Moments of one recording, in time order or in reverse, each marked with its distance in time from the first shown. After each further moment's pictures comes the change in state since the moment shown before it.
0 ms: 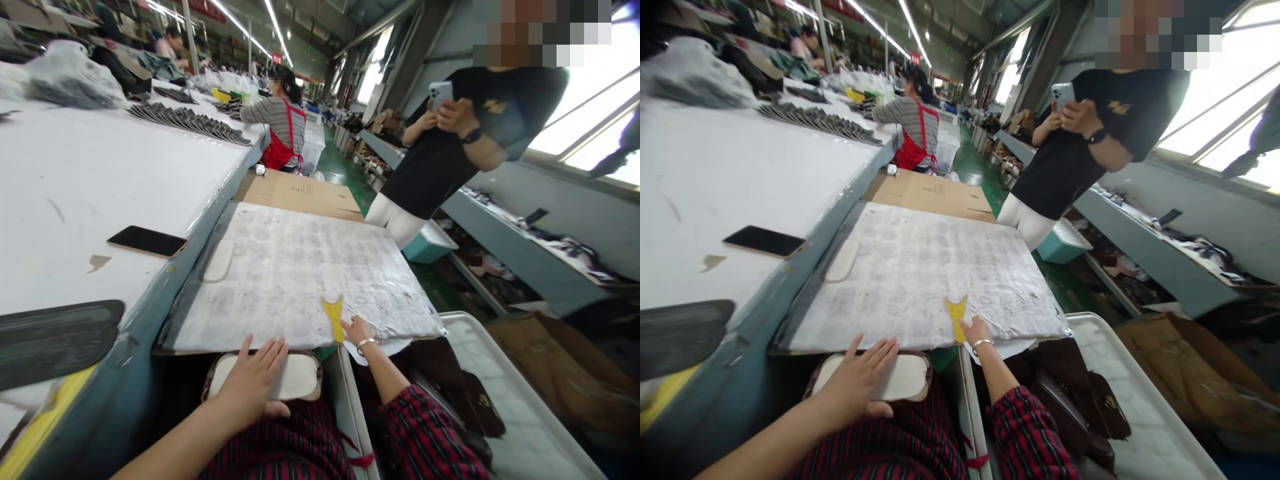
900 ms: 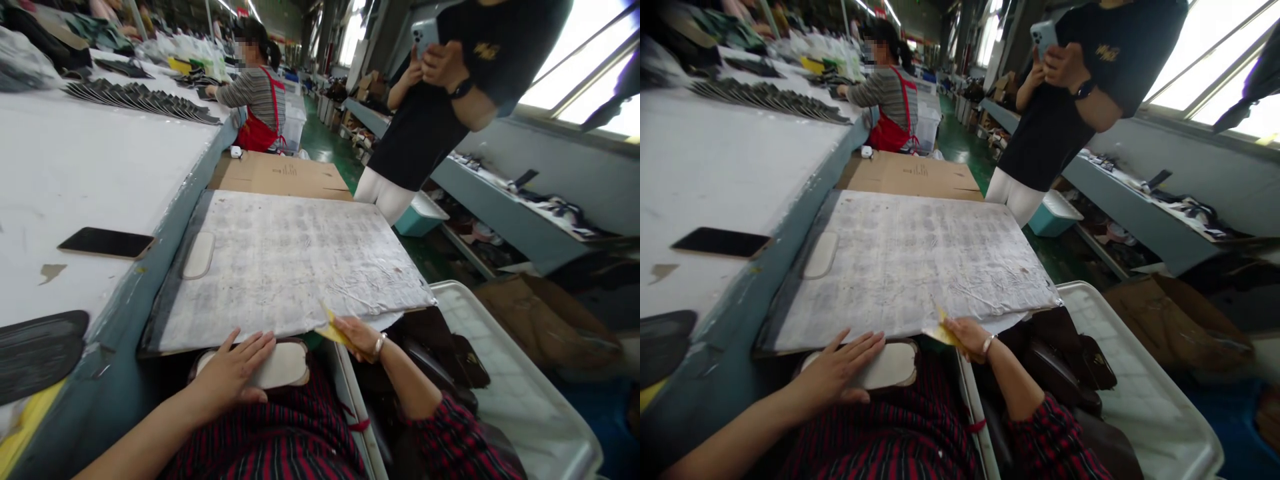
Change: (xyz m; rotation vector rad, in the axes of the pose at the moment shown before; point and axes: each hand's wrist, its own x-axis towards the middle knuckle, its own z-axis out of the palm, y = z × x) left_hand 0.001 -0.025 -0.002 -0.031 -0.073 0.155; right_hand -0.052 0.016 -0.002 0.137 -0.277 -0.175
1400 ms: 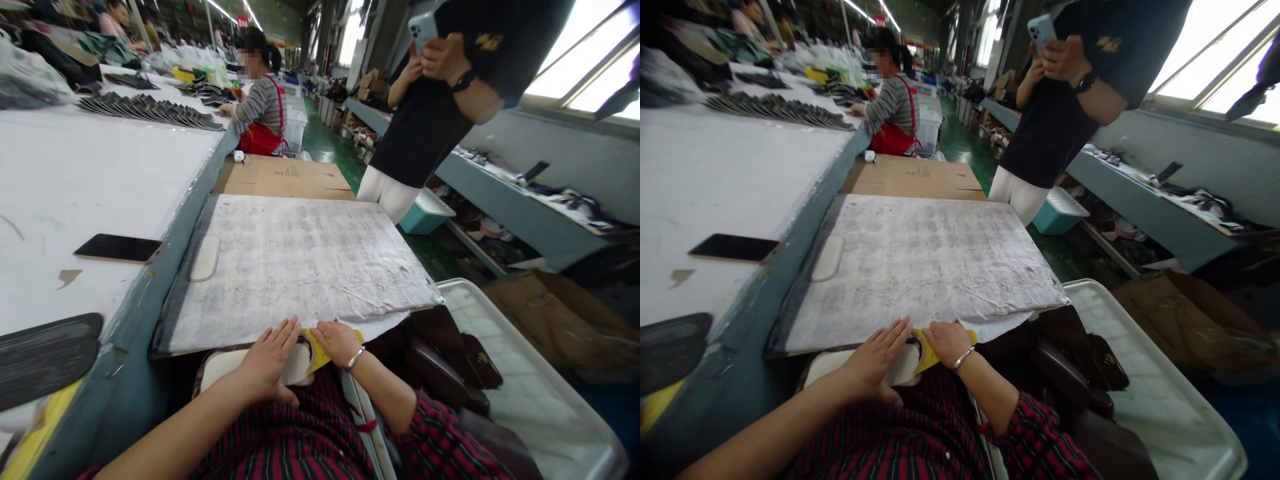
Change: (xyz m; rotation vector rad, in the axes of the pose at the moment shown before) left_hand 0.047 0.048 -0.016 -0.110 -0.114 -0.142; right_hand -0.002 -0.044 0.035 -0.548 0.228 -0.242
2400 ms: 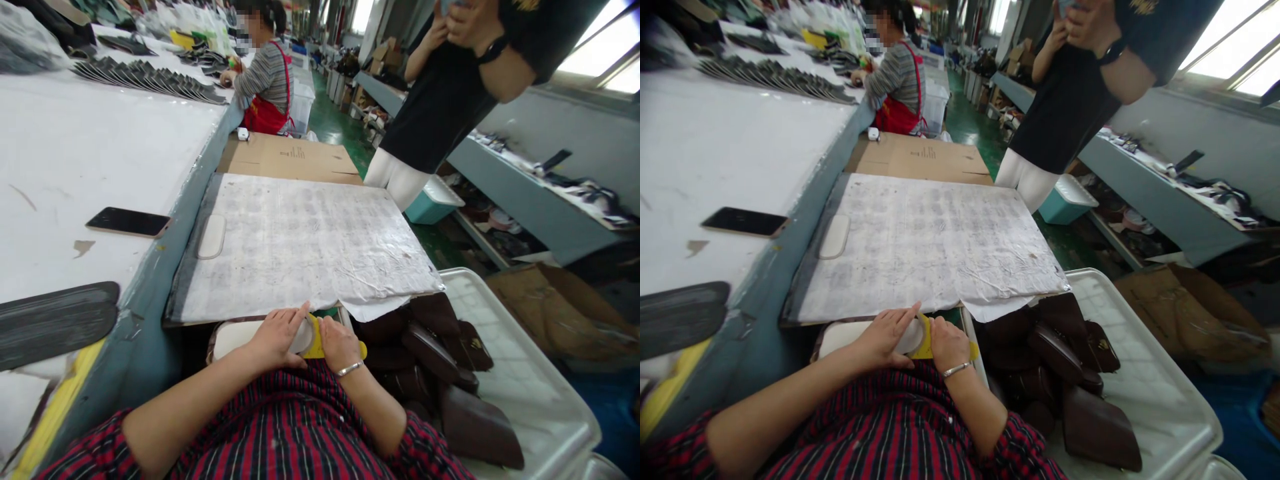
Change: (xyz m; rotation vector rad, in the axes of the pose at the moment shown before) left_hand 0.001 0.007 0.008 -0.076 0.152 0.058; right_hand -0.041 -0.033 0.041 -0.081 0.322 0.228
